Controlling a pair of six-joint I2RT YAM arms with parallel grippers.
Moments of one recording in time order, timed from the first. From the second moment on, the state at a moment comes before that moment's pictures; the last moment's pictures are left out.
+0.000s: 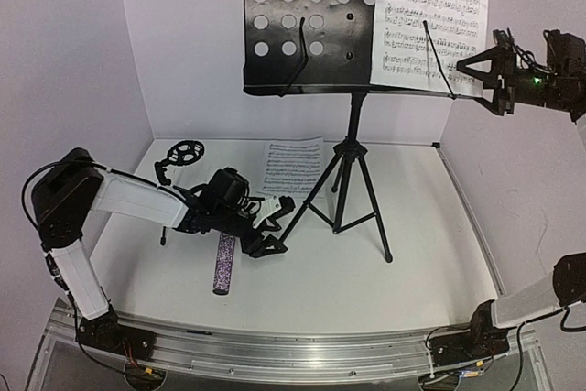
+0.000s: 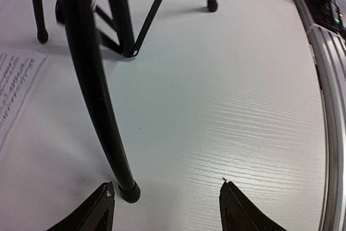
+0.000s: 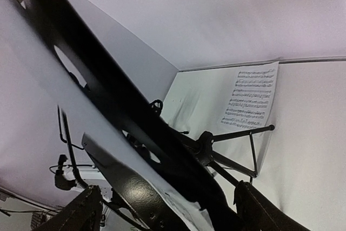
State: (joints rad) left arm -0.82 1.77 0.95 0.10 0.43 0.34; right arm -0.10 1.31 1.88 -1.03 -0.96 0.43
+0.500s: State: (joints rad) left arm -0.88 1.43 1.11 -0.11 0.71 0.44; right arm -0.10 1.30 2.02 -1.05 -0.77 0.35
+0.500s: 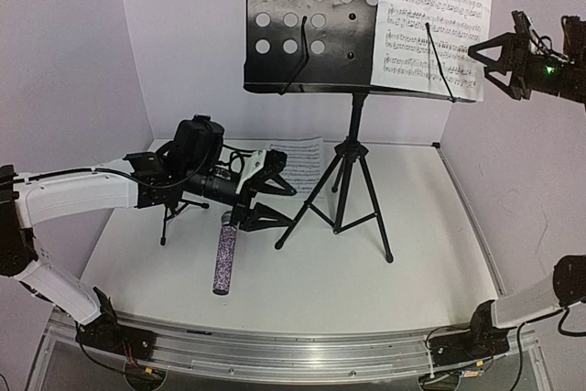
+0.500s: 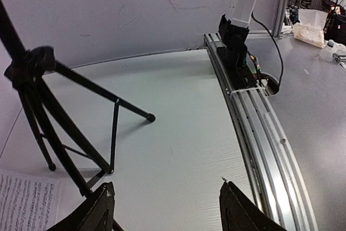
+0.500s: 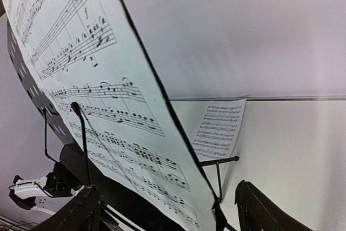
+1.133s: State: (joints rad) left arm -1.03 1.54 1.82 -0.02 0.62 0.00; right arm -0.10 1.41 2.47 -1.20 -0.56 0.28
